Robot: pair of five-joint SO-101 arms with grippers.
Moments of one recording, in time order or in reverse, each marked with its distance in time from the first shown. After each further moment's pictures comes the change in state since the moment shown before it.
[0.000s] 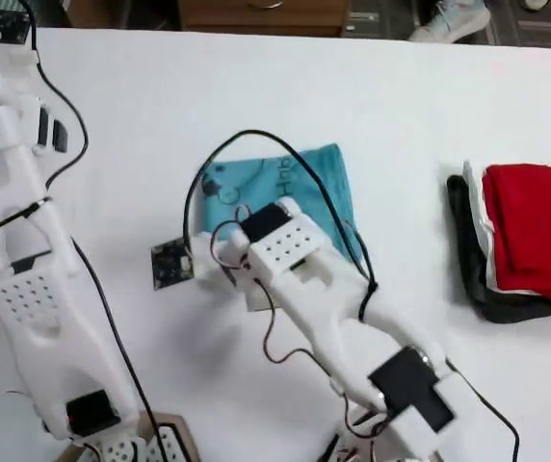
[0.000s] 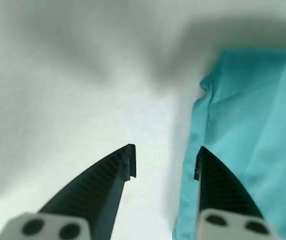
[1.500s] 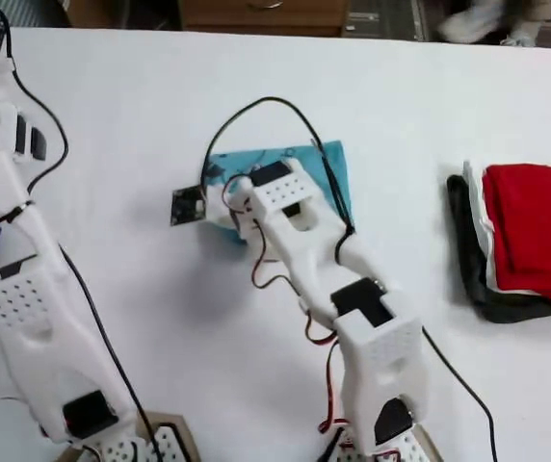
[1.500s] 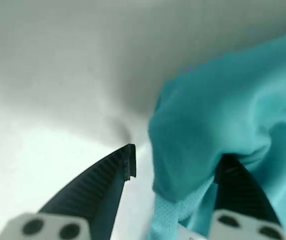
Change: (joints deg) left arm -4.1 0.0 0.5 0.0 -2.3; right arm 9.9 31.3 -24.0 -7.0 0.4
